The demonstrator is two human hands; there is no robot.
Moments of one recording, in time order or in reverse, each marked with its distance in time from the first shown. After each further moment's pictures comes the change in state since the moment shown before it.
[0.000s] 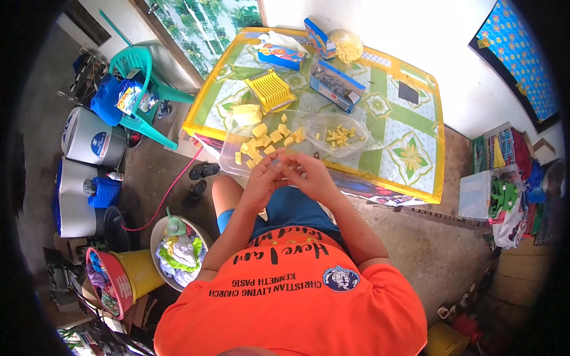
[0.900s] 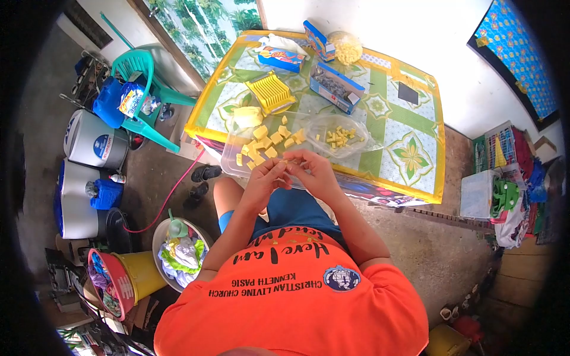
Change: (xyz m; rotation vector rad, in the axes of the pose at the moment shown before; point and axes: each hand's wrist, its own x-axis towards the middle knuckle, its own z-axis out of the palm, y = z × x) left_hand -0.003 0.005 0.005 0.134 -0.024 0.035; right_hand 0.002 0.014 -0.006 0.193 0.048 -0.015
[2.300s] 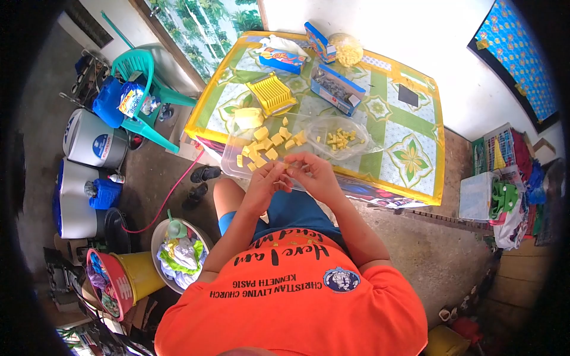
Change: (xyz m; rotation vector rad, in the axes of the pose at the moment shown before) left_hand -0.003 -0.002 0.000 -0.057 0.015 0.005; right_hand -0.001 -0.003 0.001 0.036 -0.016 0.010
